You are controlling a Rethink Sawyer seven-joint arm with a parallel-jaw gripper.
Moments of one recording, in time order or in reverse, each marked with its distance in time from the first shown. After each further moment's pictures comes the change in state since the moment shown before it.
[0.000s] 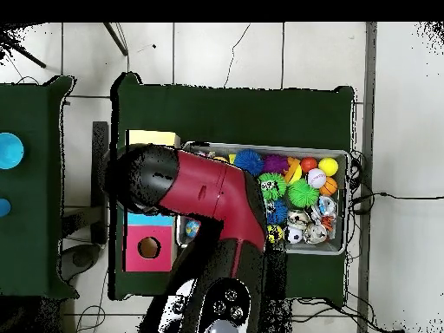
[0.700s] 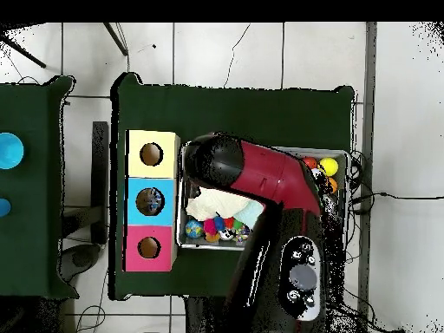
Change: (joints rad) arm -0.246 0.079 0.169 -0.006 -0.149 -0.433 -0.004
